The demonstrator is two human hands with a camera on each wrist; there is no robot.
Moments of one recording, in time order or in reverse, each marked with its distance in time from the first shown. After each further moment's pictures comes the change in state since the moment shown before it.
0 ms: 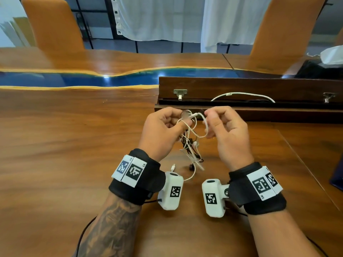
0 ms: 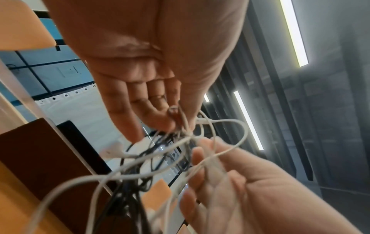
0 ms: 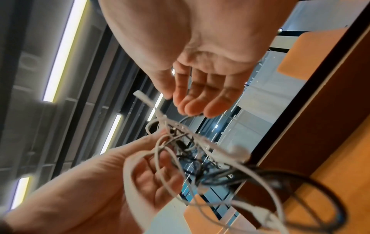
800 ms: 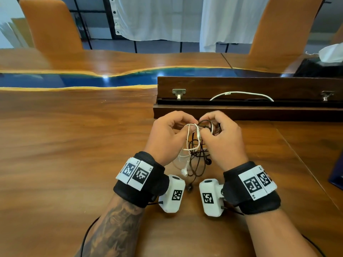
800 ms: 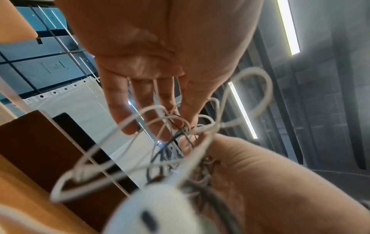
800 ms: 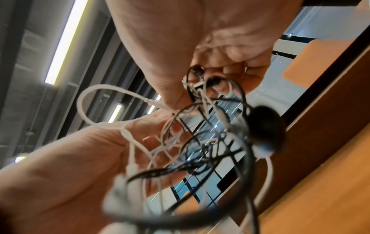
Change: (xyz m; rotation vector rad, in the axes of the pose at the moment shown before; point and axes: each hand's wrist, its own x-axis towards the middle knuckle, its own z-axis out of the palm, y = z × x) left_hand -0.004 -0.003 0.010 0.149 -0.095 0.143; right_hand -0.004 0.005 0.000 -0.350 -0.037 -0.009
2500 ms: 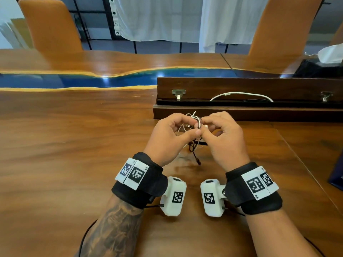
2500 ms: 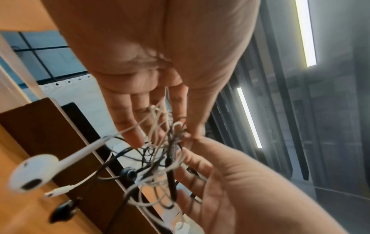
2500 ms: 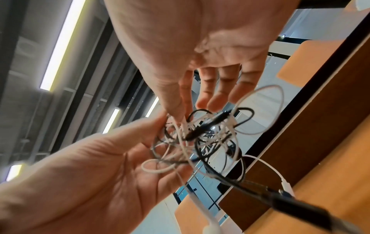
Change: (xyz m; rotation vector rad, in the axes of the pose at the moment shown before) left_hand 0.003 -0.007 0.002 -0.103 -0.038 -0.123; right_hand 0.001 0.002 -0.001 0.053 -0.007 -0.076
